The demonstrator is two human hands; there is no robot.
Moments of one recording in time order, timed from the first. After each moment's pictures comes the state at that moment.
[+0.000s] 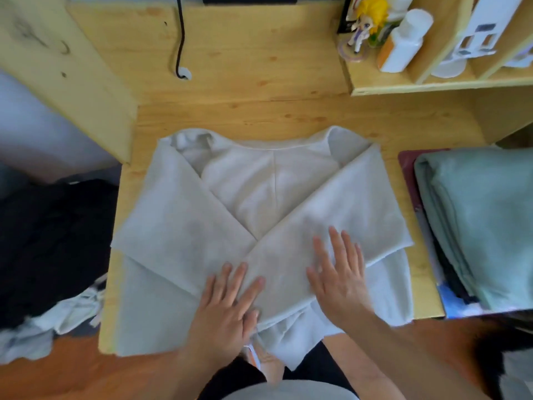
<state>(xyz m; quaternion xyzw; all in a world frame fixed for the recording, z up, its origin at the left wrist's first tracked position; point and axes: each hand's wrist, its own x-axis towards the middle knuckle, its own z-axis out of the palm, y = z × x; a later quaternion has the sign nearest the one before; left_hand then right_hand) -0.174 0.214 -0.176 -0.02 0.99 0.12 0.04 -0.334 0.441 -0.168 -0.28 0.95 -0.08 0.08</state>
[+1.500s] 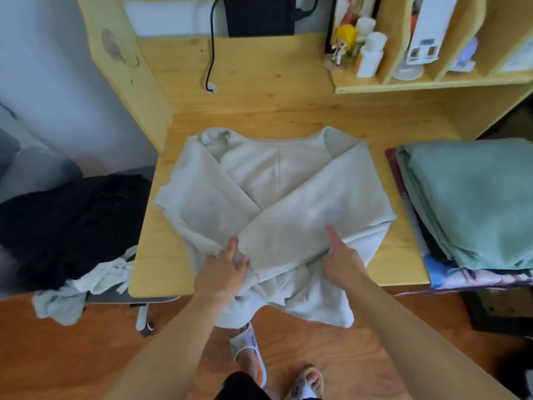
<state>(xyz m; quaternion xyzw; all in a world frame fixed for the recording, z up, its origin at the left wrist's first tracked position) -0.171 0.236 -0.119 -0.35 0.88 0.25 0.21 -0.304 0.456 -0.107 -0.02 0.91 -0.26 0.32</state>
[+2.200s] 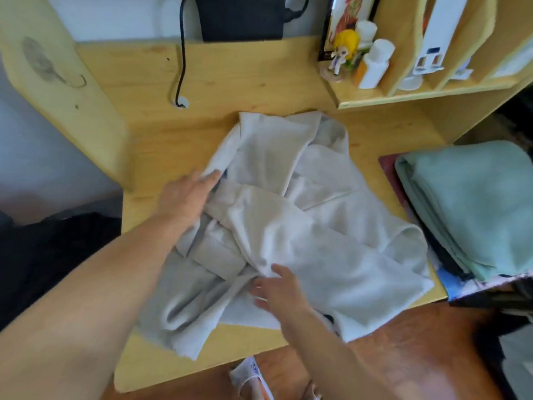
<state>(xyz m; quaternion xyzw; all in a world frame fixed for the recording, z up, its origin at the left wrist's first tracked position) -0.374 0.029 -0.117 -0.06 0.99 -0.04 0.12 -0.270 0.283 -0.107 0.29 0.56 -0.63 0.45</state>
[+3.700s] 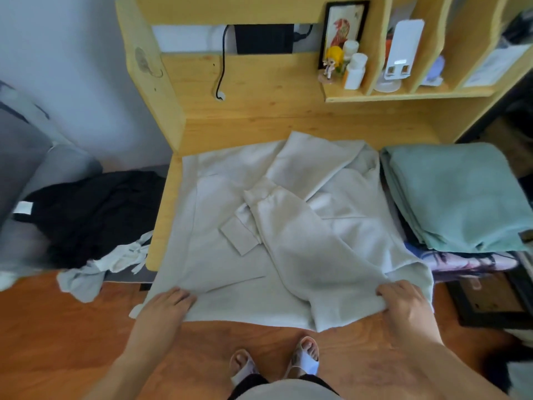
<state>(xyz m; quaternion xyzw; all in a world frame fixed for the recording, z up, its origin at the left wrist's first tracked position) 0.022 0.201 -0.110 -0.09 0.99 0.03 0.11 -0.221 0.646 -0.110 -0.29 0.95 -0.09 -0.04</state>
